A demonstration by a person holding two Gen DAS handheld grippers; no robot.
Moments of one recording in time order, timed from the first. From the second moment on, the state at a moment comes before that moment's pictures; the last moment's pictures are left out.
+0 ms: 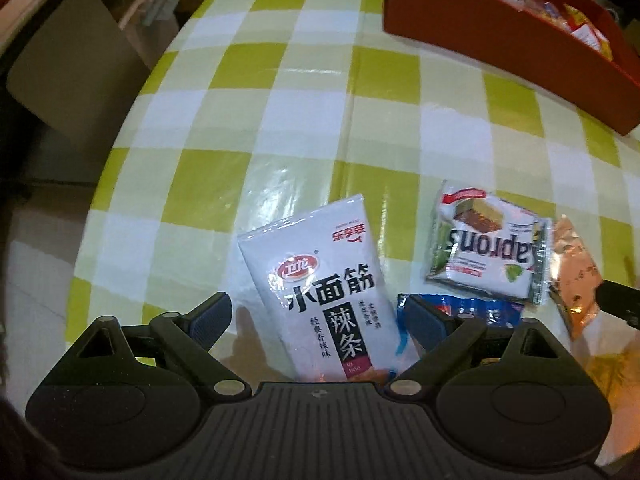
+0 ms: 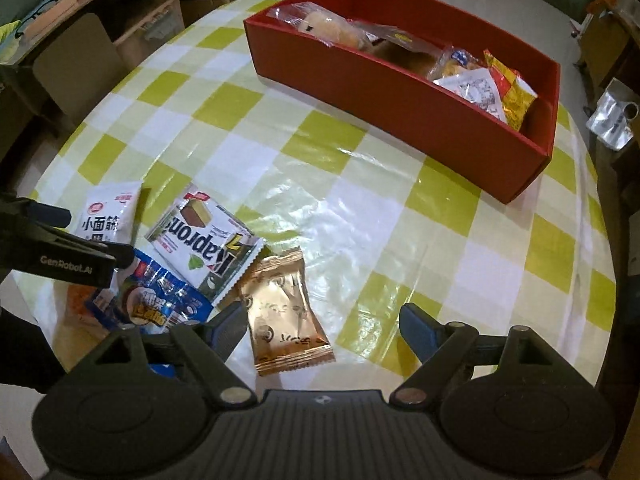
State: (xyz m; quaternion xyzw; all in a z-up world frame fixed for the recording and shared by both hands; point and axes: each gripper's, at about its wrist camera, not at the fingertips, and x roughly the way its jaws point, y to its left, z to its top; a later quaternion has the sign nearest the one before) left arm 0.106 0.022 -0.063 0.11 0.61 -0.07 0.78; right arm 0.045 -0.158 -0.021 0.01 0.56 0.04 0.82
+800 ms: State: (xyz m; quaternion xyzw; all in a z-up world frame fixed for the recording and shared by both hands) left arm 0.101 0.053 -0.078 0.07 0.64 -0.05 0.76; right arm 0.074 -0.132 -0.067 -0.04 0.60 0.05 0.80
